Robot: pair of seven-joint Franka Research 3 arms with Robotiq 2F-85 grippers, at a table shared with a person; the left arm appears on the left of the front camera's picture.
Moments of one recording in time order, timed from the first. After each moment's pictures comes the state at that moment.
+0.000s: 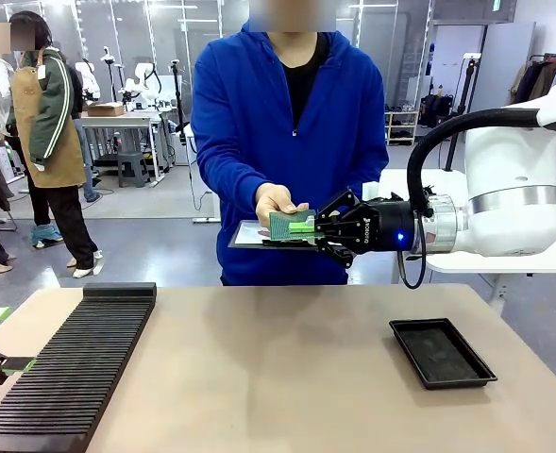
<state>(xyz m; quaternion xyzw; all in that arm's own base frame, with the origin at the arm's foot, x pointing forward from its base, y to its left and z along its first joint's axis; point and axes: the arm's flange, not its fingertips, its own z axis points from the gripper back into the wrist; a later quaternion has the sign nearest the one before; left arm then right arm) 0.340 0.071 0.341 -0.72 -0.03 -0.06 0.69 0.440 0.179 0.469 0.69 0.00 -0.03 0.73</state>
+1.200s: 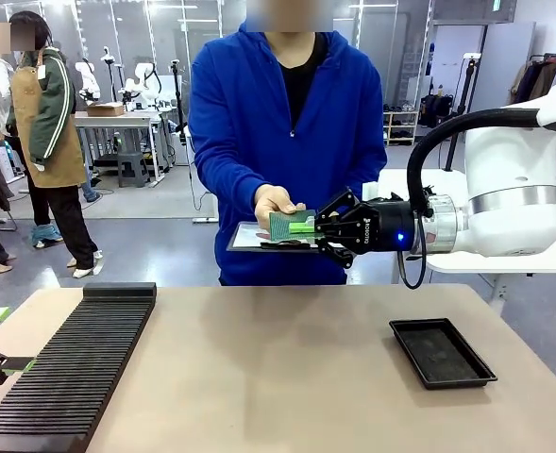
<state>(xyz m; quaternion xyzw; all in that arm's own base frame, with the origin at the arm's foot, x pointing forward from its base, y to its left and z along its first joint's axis) 0.340 0.071 0.341 -0.72 -0.03 -0.06 0.69 0.440 0.179 0.469 0.69 0.00 -0.03 0.73</state>
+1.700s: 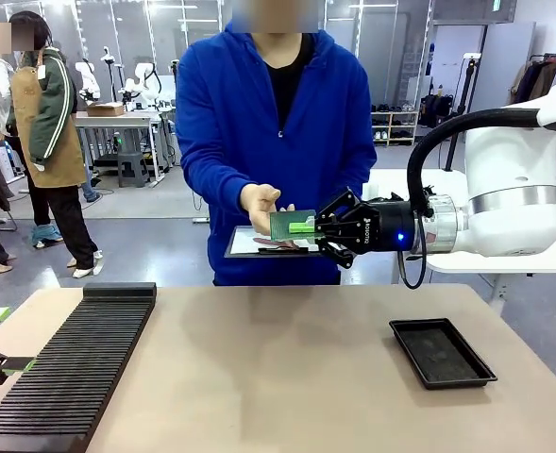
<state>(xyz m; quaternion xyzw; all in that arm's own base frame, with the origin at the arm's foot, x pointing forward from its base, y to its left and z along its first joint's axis) 0.340 0.071 0.341 -0.72 -0.03 -0.06 0.69 0.440 0.178 0.469 0.69 0.00 -0.03 0.73</state>
